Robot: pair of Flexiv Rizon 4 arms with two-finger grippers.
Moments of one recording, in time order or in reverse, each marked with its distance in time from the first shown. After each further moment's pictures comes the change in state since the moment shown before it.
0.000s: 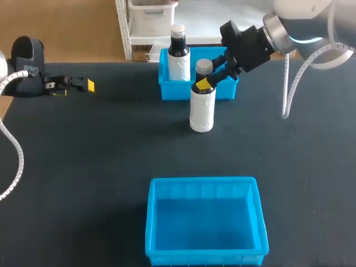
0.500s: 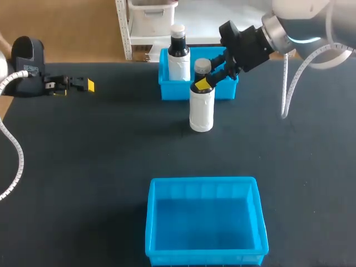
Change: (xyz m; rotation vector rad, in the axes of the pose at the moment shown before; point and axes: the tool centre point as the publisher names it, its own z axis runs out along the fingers) left arm 0.000 0.000 0.000 0.000 0.000 0.000; right arm 0.000 -0.002 0.001 0.000 0.001 0.001
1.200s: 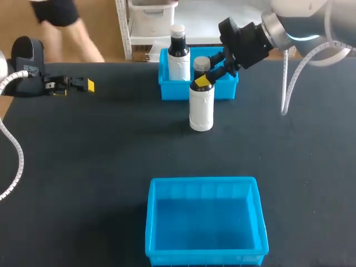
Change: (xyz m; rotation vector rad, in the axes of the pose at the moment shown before) left arm 0.000 0.000 0.000 0.000 0.000 0.000; right arm -0.004 -0.006 -0.002 0.009 0.006 -0.012
